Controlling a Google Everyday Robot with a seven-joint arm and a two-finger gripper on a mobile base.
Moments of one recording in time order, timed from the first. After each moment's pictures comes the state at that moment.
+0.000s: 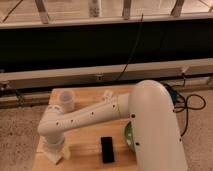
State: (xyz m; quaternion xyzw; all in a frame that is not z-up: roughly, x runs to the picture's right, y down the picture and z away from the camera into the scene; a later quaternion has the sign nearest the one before) arm -0.265 0.314 0.740 -0.28 -0.31 -0.51 0.75
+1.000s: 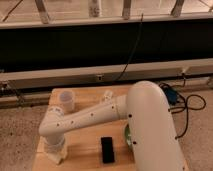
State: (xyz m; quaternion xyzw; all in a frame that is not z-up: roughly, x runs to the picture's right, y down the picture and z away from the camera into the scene) arm -0.266 0.317 0.749 -0.28 -0.32 -0.52 0.75
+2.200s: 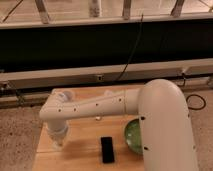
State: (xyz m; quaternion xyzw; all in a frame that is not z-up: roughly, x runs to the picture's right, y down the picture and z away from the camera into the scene) arm -0.235 0.243 0.721 -0.28 -0.30 -0.51 0.76
